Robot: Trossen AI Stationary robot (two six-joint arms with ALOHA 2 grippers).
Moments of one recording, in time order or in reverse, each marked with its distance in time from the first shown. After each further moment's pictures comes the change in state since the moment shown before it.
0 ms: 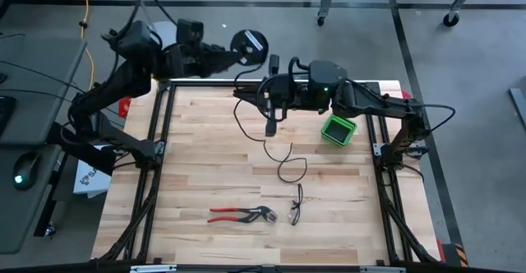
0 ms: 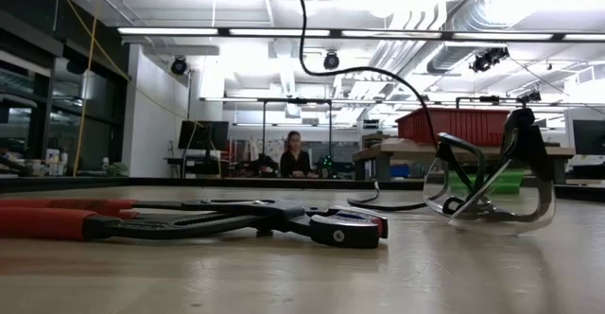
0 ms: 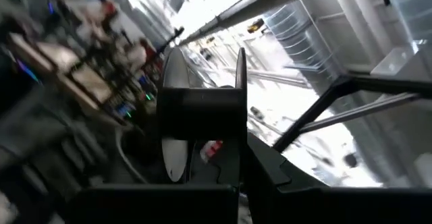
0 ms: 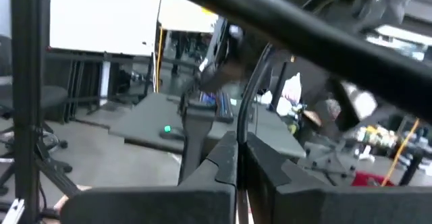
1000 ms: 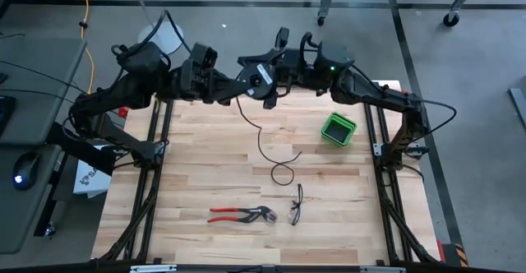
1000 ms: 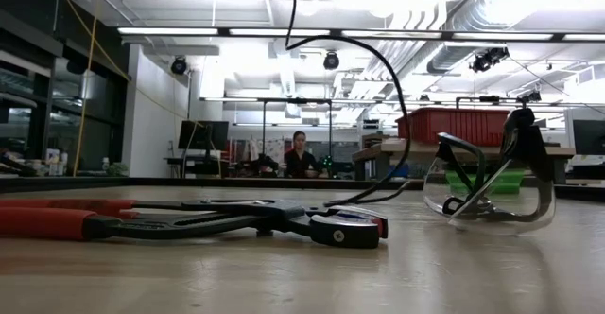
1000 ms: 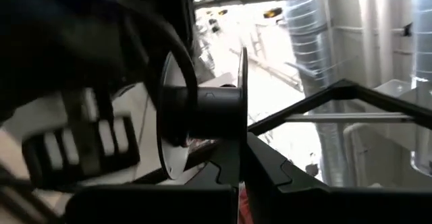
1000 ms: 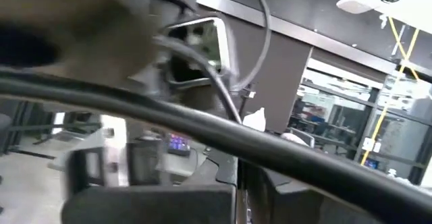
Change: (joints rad) left arm -0.180 0.014 0.001 -0.113 -0.117 -0.231; right arm -0.134 0.000 0.000 0.154 -0.041 -0.047
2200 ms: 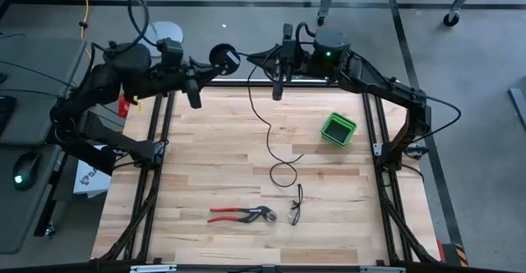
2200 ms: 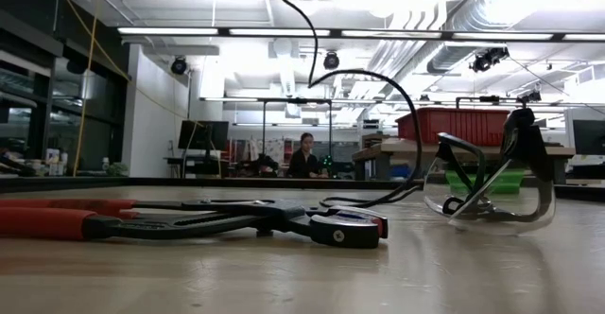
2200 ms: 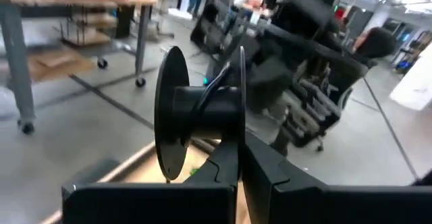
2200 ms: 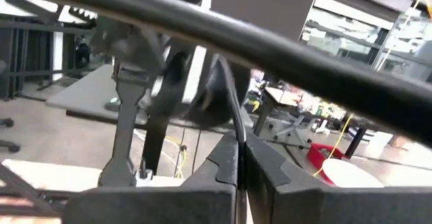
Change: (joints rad) left arm 0.050 -0.142 -0.002 -0.495 -0.489 0.870; right arm -0.105 -0.034 0.001 -0.283 -0.054 0.012
